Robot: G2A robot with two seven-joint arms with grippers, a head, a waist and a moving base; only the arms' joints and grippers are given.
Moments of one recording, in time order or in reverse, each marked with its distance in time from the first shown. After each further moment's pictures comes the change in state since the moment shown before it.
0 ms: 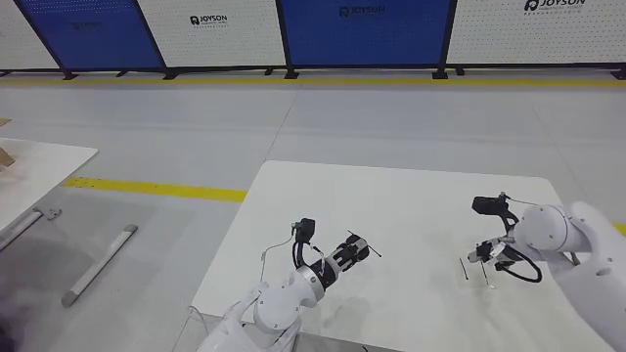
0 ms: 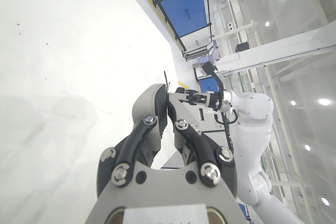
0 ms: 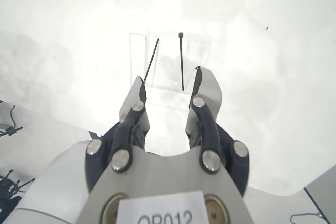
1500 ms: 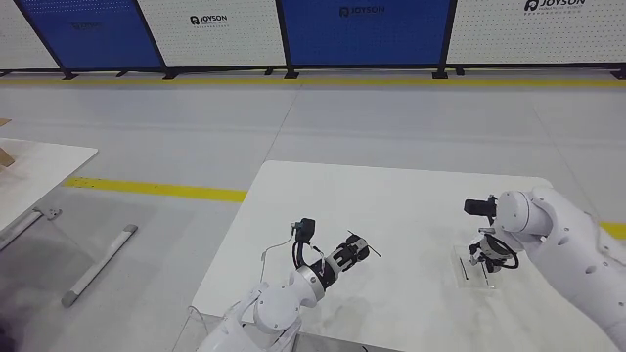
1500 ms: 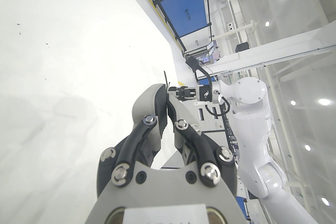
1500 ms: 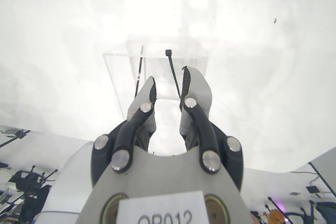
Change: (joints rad) left arm 0.000 0.000 0.000 0.000 0.000 0.000 0.000; right arm 0.221 -0.102 -0.318 0.287 0.104 0.097 0.000
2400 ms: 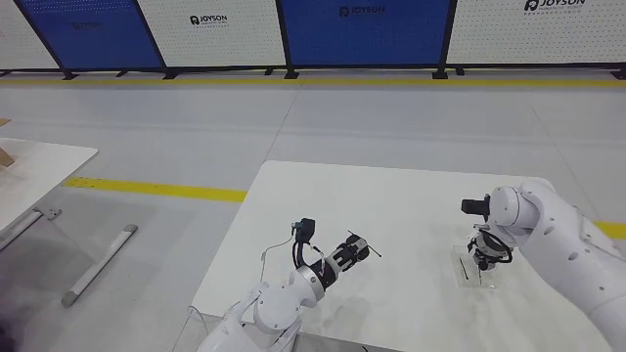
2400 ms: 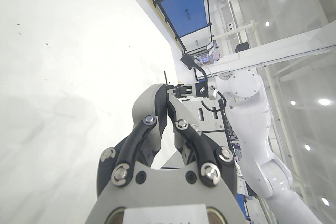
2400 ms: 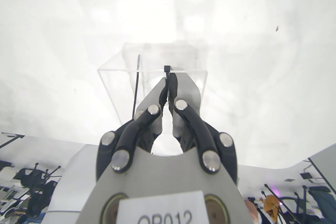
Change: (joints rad) left arm 0.000 0.000 0.000 0.000 0.000 0.000 0.000; right arm 0.052 -0.076 -0.052 0.151 0.012 -0.035 0.000
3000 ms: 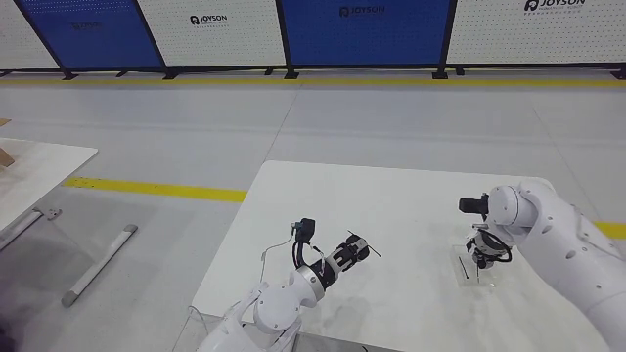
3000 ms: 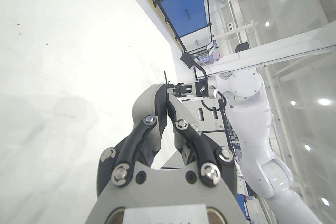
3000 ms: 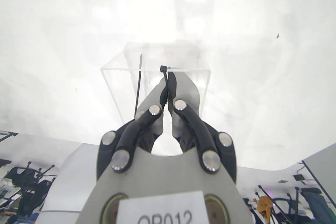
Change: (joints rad) left arm 0.000 0.000 0.000 0.000 0.000 0.000 0.000; right arm 0.000 -0.008 0.010 0.004 -0.012 -0.035 0.000
